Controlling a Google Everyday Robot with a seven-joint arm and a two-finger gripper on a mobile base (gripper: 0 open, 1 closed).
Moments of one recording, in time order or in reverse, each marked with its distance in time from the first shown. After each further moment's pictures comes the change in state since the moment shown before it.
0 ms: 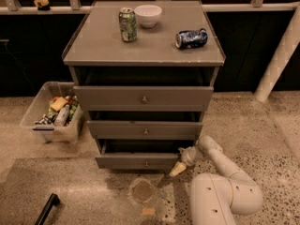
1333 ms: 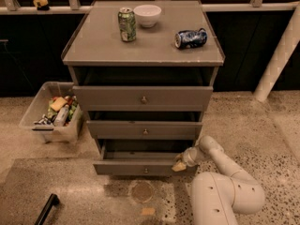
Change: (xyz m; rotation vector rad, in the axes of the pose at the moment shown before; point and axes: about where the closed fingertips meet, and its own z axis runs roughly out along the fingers) arm -0.002 0.000 -0.007 0.000 0.000 0.000
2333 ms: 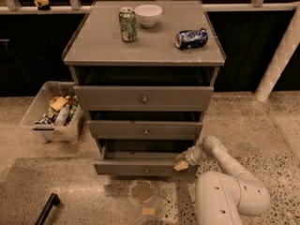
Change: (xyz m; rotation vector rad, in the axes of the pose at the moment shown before) arm 0.005 -0.010 -0.017 0.046 -0.018 -0.003
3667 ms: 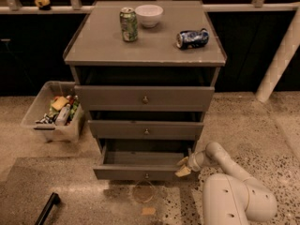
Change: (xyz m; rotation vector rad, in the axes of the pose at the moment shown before) arm 0.028 0.017 0.005 -0.001 -0.008 0.000
